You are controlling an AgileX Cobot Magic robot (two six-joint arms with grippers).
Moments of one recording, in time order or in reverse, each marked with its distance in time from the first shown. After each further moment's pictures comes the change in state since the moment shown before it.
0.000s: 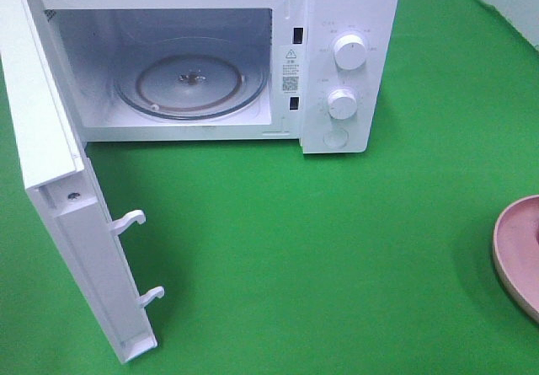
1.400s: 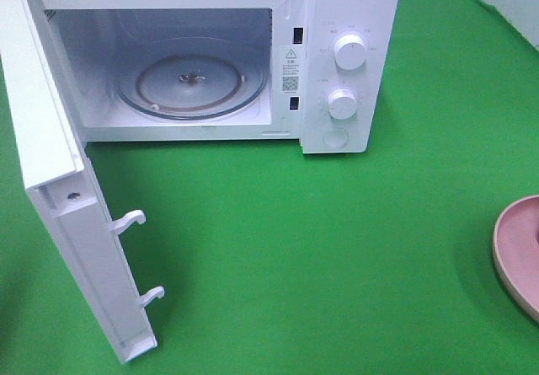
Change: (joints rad) left arm 0.000 0.306 0.440 -0.073 -1.001 0.000; right arm 0.000 0.000 0.000 0.000 0.000 -0.001
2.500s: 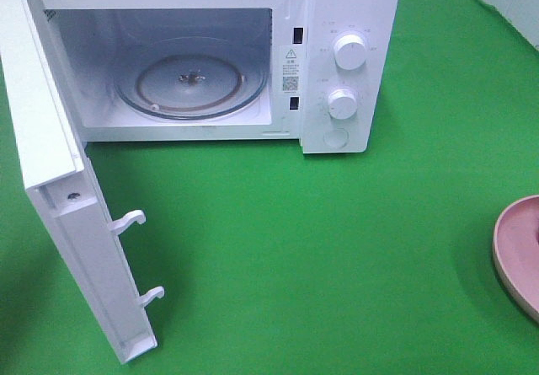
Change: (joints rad) left arm 0.000 0.810 -0.006 0.328 -0.638 -0.168; right arm 0.000 0.000 0.000 0.000 0.000 0.000
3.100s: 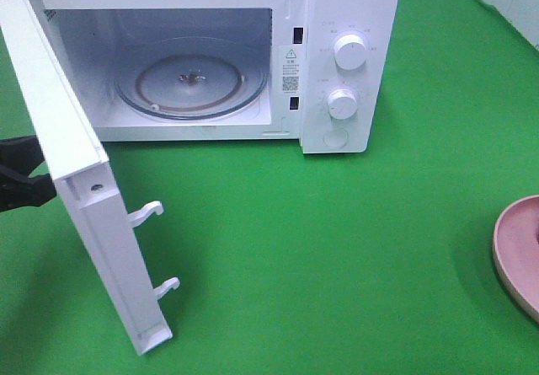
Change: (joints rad) left arm -0.170 0.220 -0.086 -0.024 -0.114 -0.023; right arm 0.000 0.000 0.000 0.000 0.000 0.000
